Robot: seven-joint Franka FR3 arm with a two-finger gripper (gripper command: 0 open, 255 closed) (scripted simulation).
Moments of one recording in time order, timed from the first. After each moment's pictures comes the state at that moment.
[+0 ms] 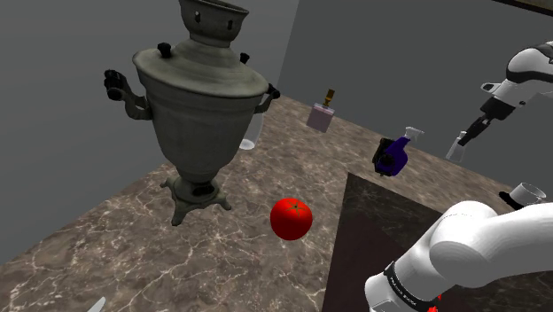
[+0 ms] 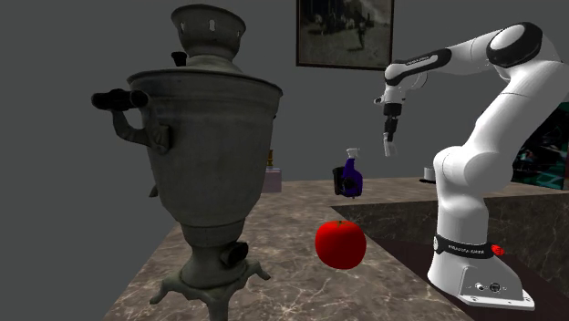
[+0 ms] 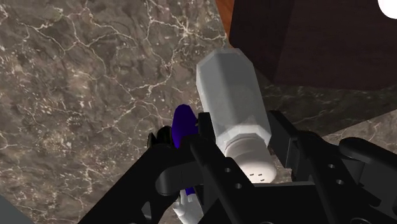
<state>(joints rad) 0.02 -0.60 -1.03 -1.97 -0.41 1.63 -1.00</state>
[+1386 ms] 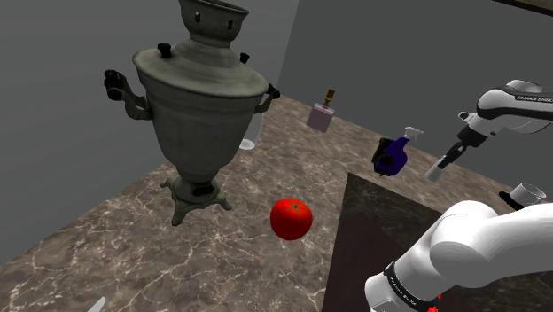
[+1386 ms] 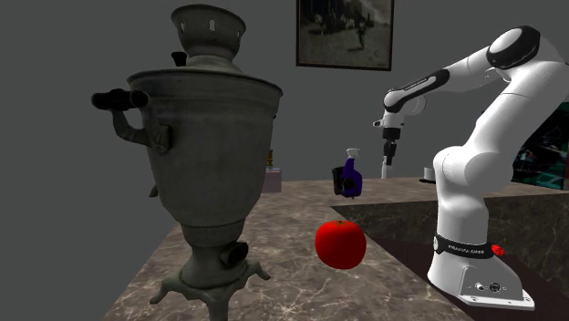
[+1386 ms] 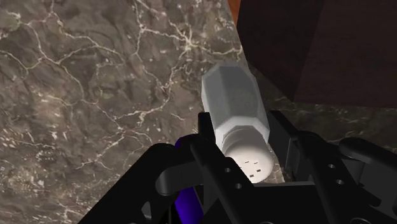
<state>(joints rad) 0.03 -0.61 -1.16 -2.21 -0.48 1.90 -0.99</state>
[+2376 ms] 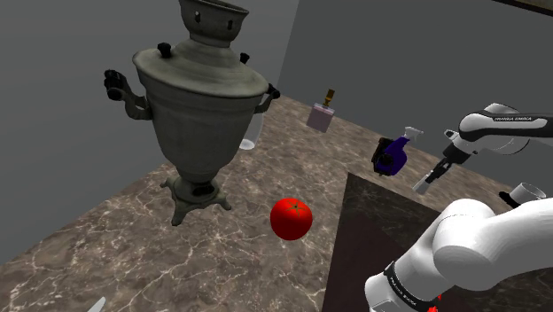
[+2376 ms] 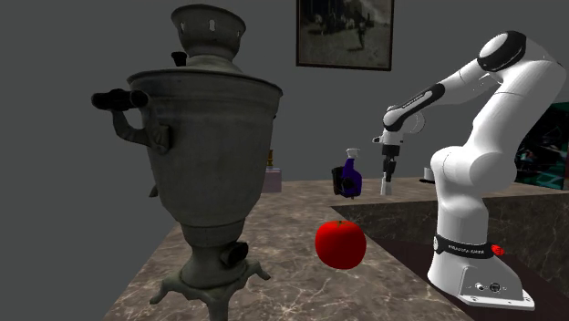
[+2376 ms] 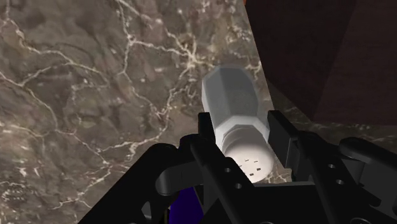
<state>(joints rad) 0.11 -0.56 -1.34 -2.33 -0.53 2.10 -0.99</state>
